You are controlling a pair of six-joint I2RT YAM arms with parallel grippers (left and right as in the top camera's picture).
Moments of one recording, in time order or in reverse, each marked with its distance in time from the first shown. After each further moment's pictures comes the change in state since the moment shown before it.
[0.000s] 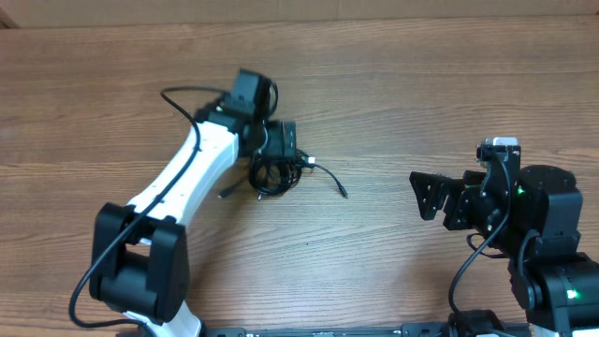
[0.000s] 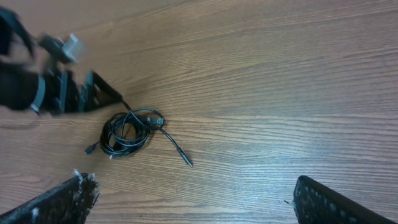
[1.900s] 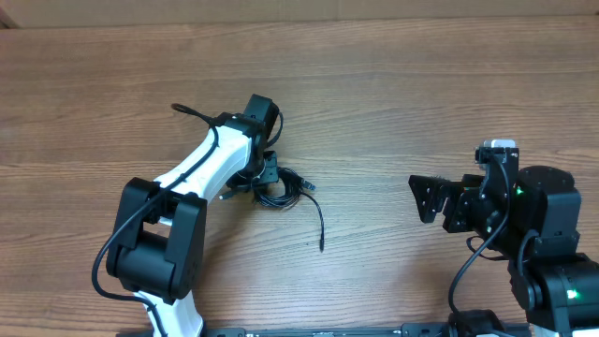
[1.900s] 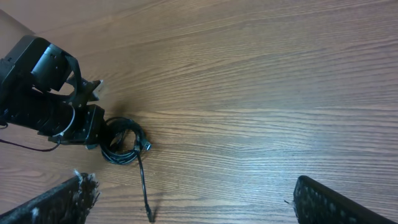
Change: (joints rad) left arm -0.031 0.119 -0.106 -0.143 -0.126 -0.095; right arm 0.000 0.000 0.000 -0.024 -0.007 0.000
